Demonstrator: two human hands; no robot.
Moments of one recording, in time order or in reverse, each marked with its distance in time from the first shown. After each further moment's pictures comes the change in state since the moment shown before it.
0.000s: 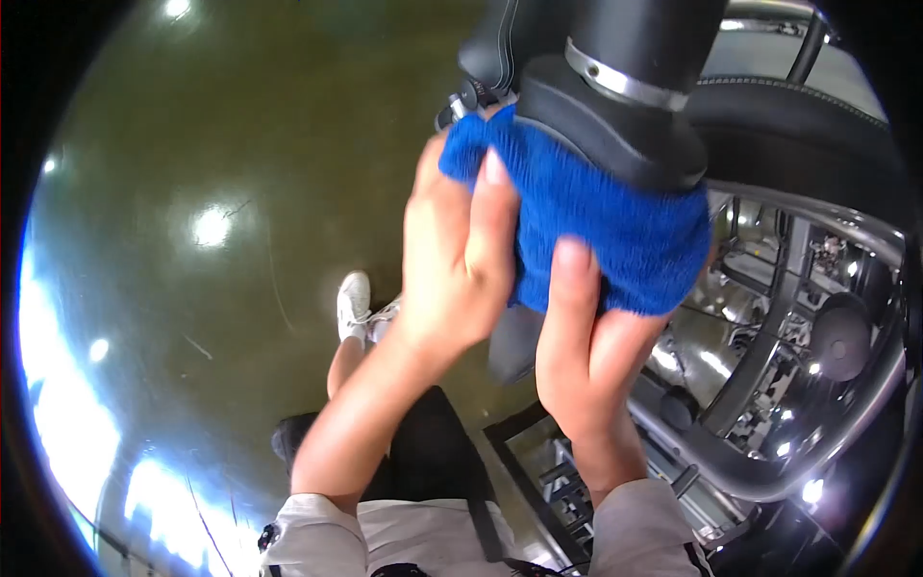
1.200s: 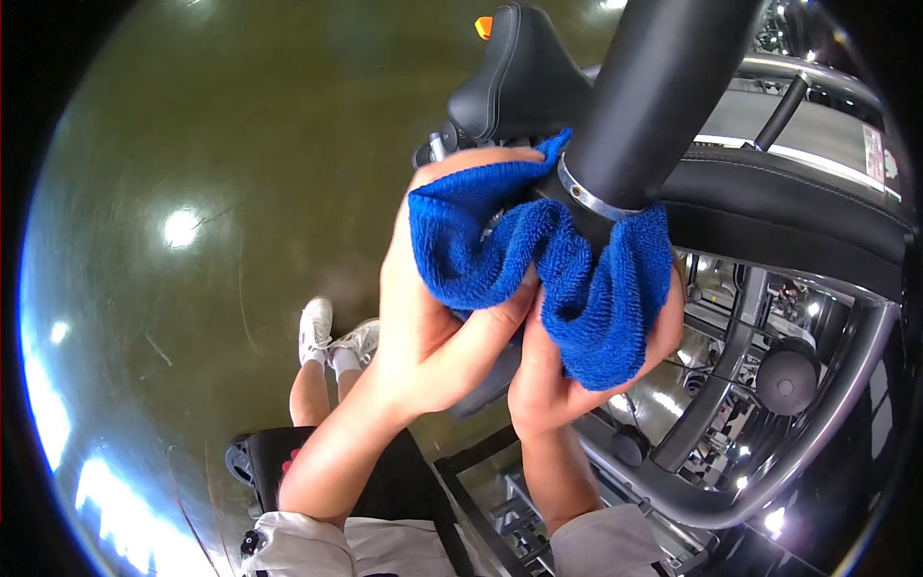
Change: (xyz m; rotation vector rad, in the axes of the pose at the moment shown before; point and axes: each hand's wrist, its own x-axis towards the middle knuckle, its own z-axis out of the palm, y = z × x) left_hand 0.006 0.022 -0.005 -0.287 0.041 0.105; right_hand 0.028 0.006 0.011 -0.089 0.265 -0.293
